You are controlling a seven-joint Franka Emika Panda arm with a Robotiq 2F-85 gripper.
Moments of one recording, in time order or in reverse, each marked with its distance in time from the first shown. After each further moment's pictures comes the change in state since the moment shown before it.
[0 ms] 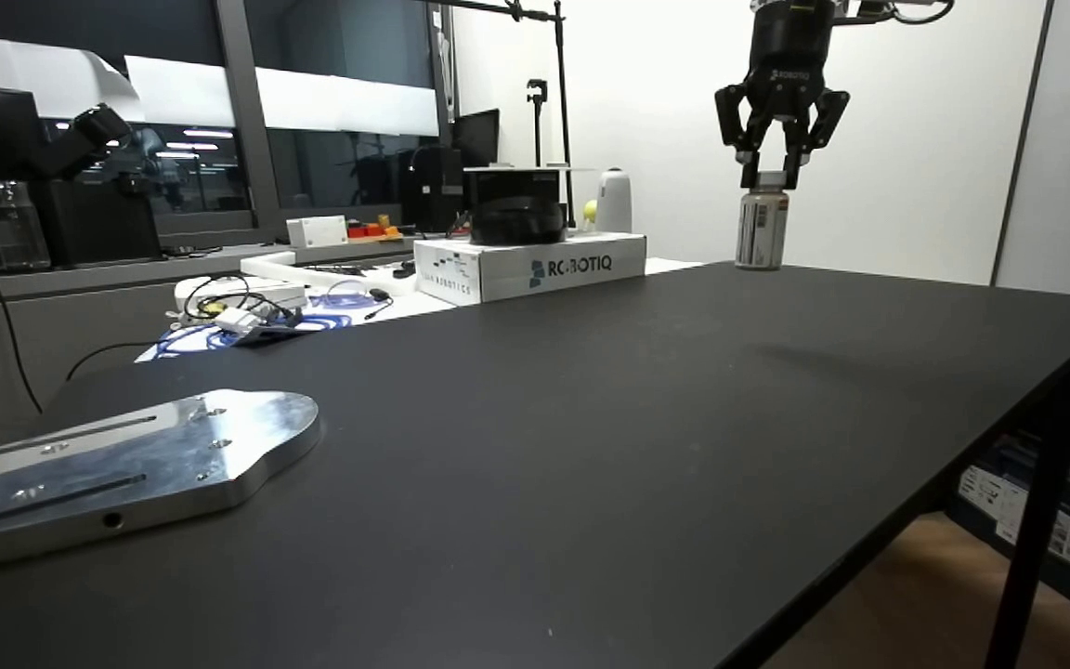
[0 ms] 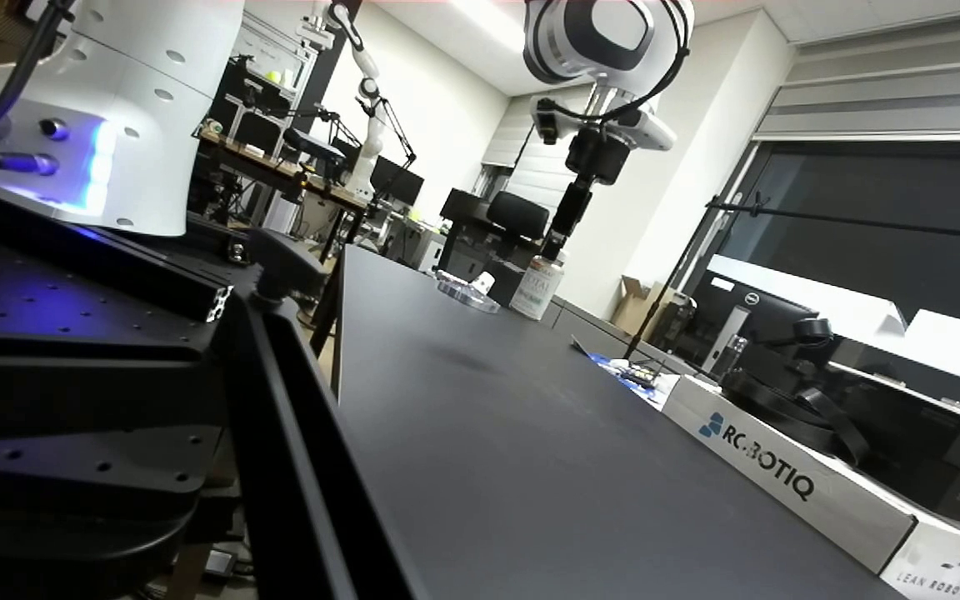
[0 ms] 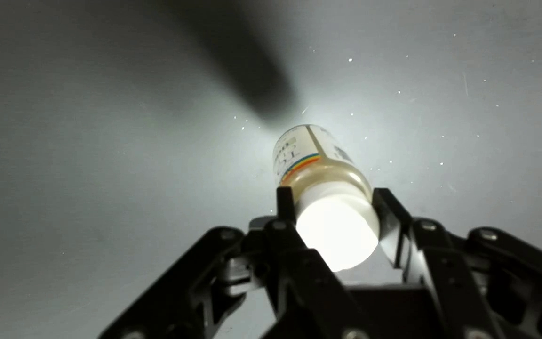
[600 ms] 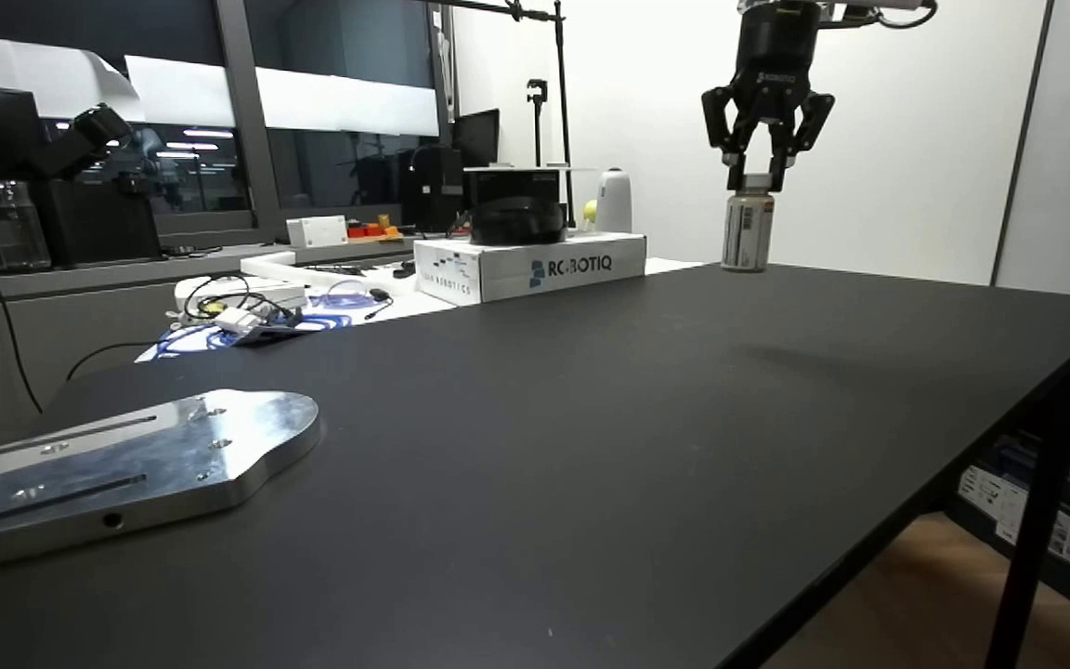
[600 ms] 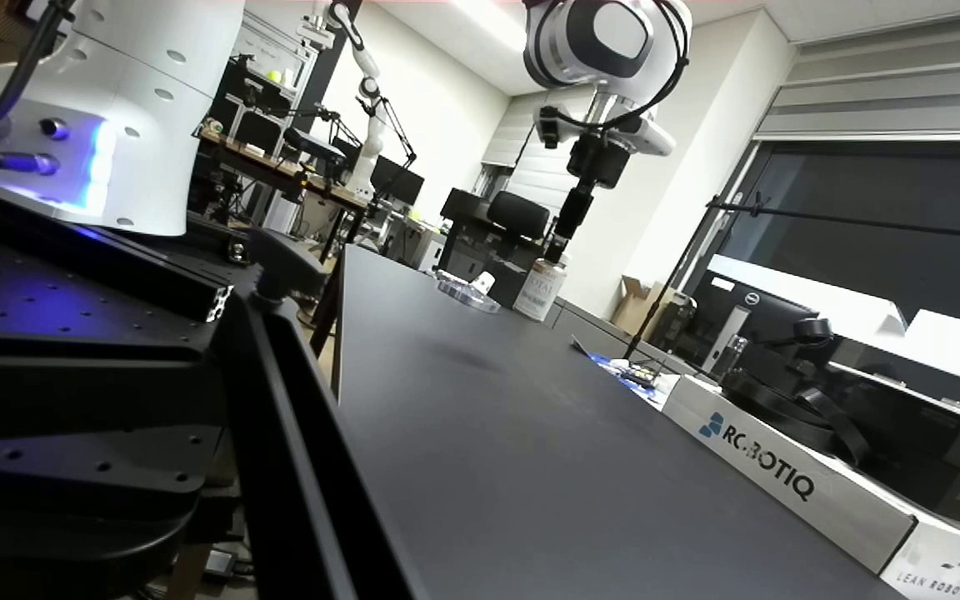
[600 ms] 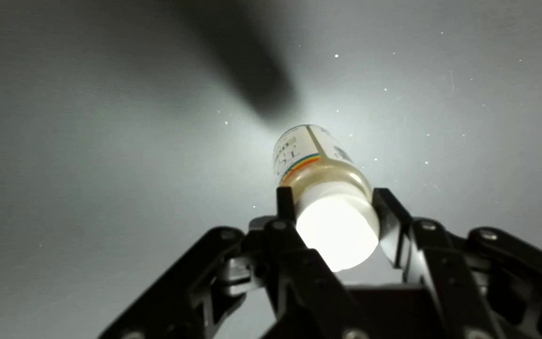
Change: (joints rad) arm 0.010 0.035 0.016 0.035 0.001 0.013 0.001
